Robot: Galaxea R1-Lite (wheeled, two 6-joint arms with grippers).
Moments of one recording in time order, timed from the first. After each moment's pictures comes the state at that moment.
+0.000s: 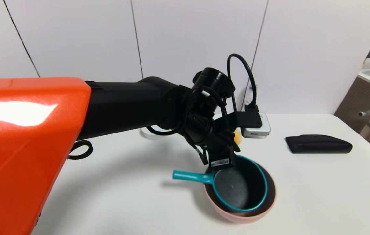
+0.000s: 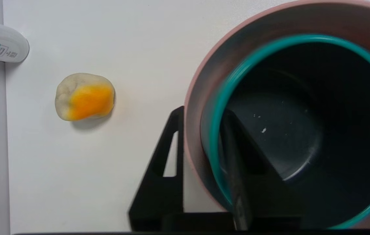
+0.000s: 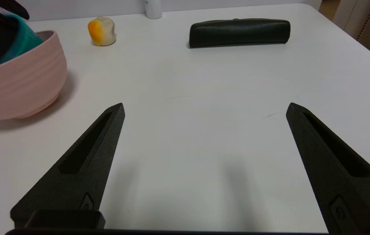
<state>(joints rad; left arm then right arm) -0.84 2.19 -1.97 0.52 -0.34 0.83 0.00 0.00 0.00 0.00 -0.01 0.05</state>
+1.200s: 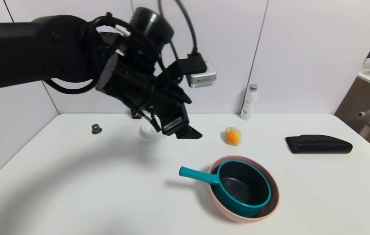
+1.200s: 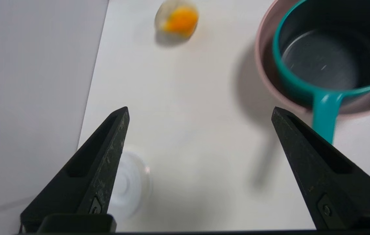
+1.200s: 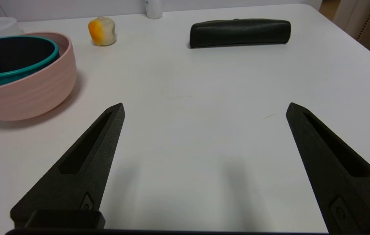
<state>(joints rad) -0.68 1.90 -1.86 0.61 -0.21 0.72 0.00 0.00 0.00 0.00 -0.01 0.05</state>
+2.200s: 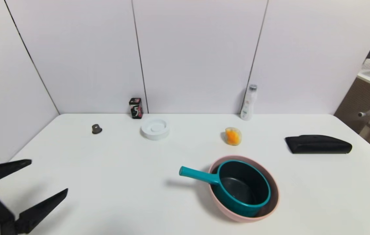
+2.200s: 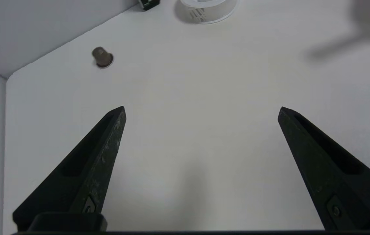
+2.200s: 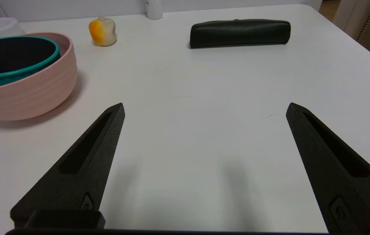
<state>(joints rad) -0.13 0.83 -0.39 -0.17 -0.19 0.32 0.00 0.00 0.00 0.00 -0.01 0.05</state>
